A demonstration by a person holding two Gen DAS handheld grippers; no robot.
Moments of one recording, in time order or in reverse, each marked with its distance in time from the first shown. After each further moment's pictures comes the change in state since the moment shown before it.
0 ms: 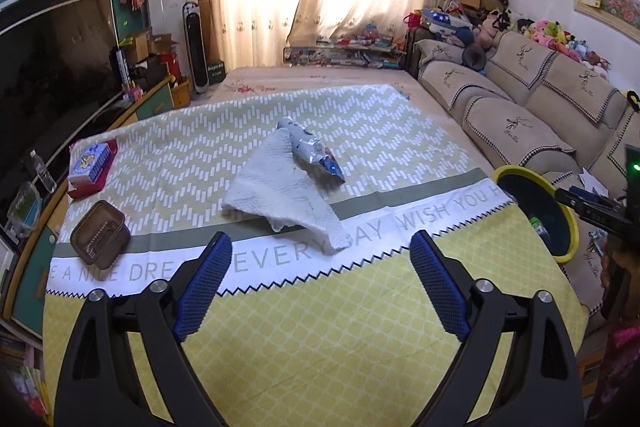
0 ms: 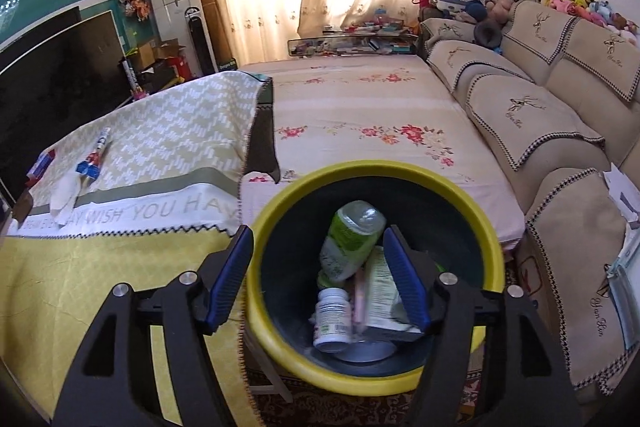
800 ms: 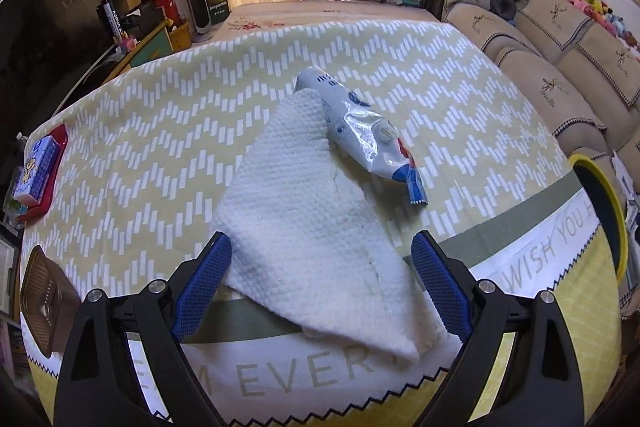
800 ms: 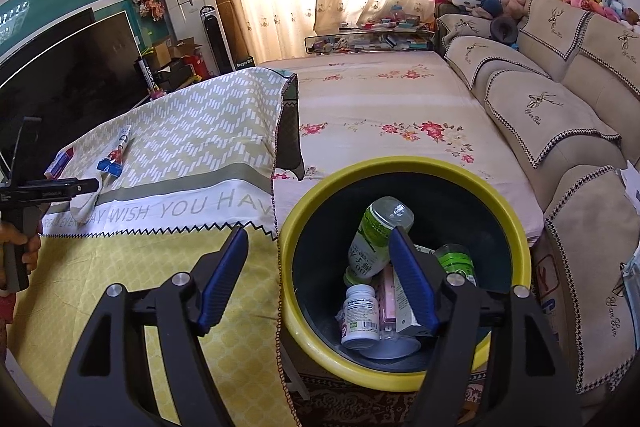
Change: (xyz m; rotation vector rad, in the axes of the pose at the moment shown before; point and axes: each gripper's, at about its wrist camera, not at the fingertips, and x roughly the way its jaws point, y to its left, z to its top) left arm 0.149 0.029 0.045 0.006 0.259 0.041; right arm 0.001 0.019 -0.001 -0.001 0.015 0.058
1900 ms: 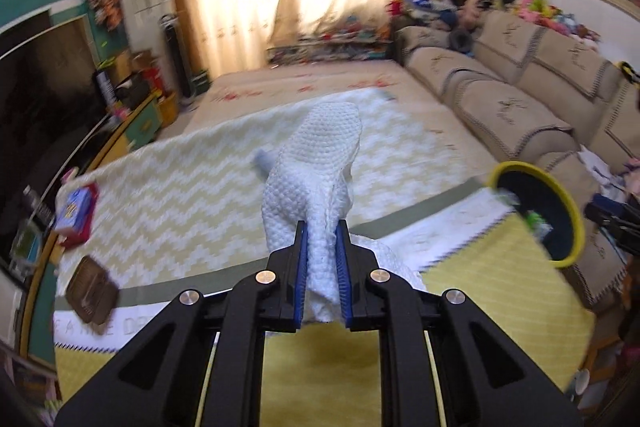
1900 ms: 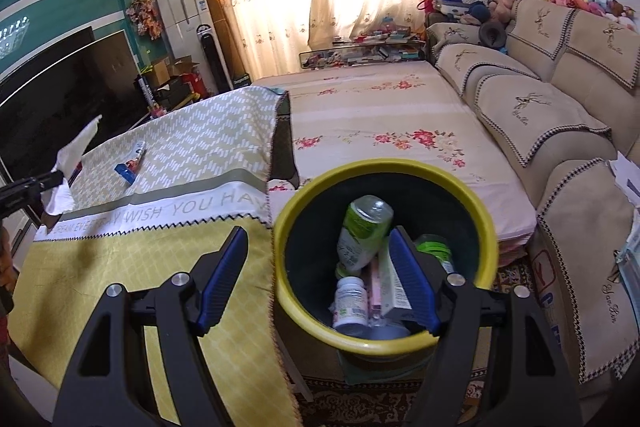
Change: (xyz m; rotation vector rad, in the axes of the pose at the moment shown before) left arm -0.132 -0.066 -0.043 0.131 -0.261 -0.065; right arm -0.050 -0.021 -0.017 0.042 -0.064 -0.008
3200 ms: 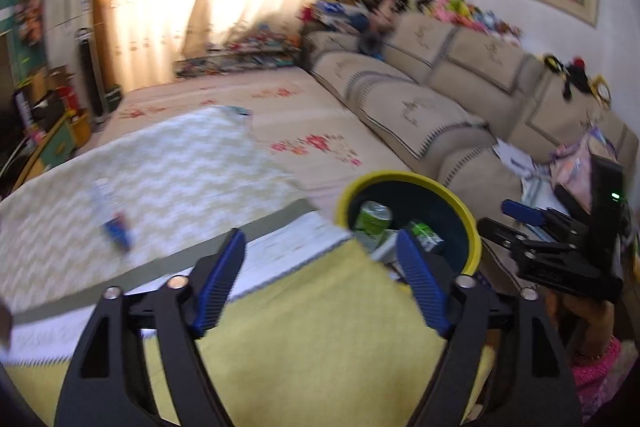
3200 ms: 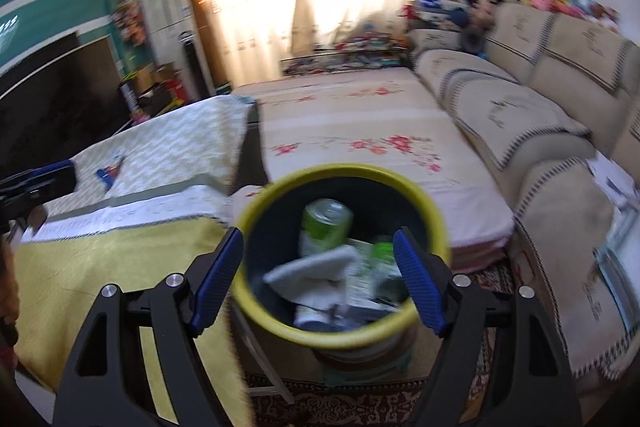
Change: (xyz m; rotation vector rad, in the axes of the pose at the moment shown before) left arm -0.002 -0.117 0.015 0.030 -0.036 -0.259; right arm -0.006 -0.019 0.000 -0.021 -0.017 -0.042
